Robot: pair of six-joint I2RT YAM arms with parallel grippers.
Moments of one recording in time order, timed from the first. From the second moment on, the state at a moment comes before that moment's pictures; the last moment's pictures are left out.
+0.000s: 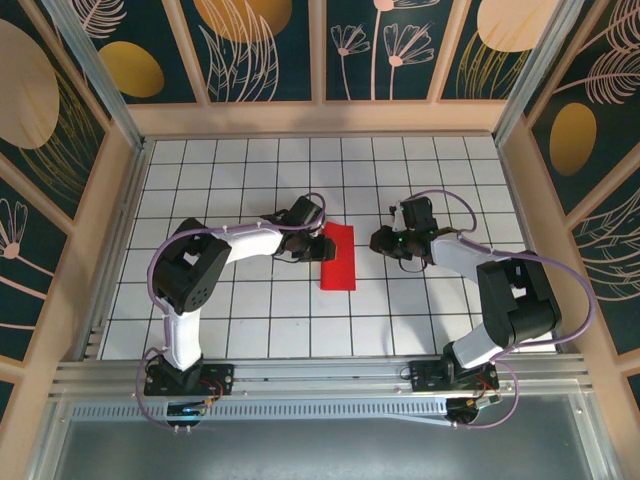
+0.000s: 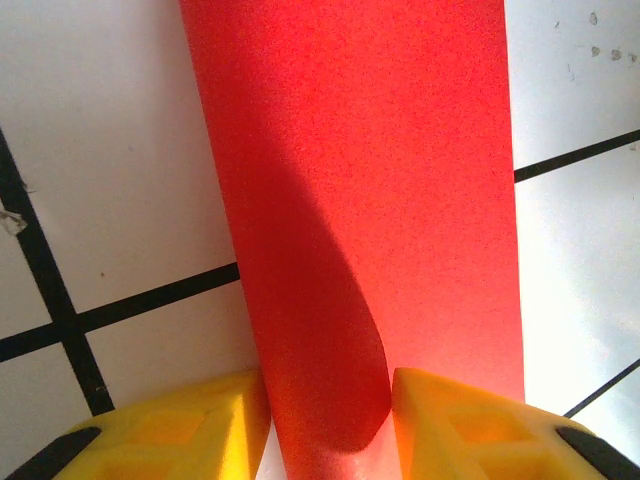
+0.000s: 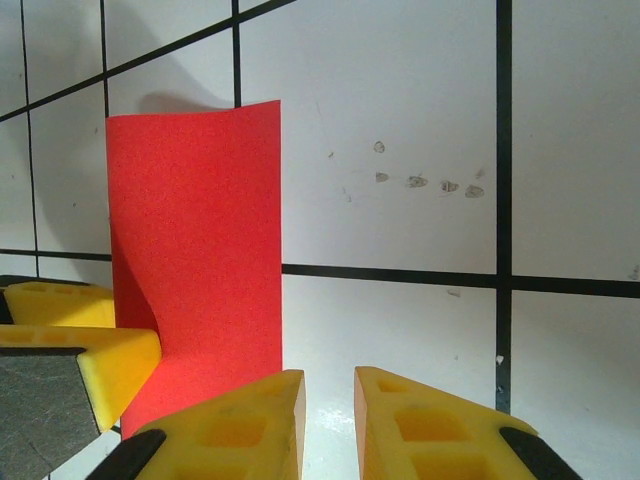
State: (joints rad) left arm -0.69 1.96 1.17 -0.28 0.28 -0.63; right arm 0.33 1.53 0.75 -0.16 -0.38 0.52
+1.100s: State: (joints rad) left arm -0.69 1.97 1.18 -0.29 0.28 -0.63; right arm 0.45 1.75 0.78 -0.03 -0.58 0.57
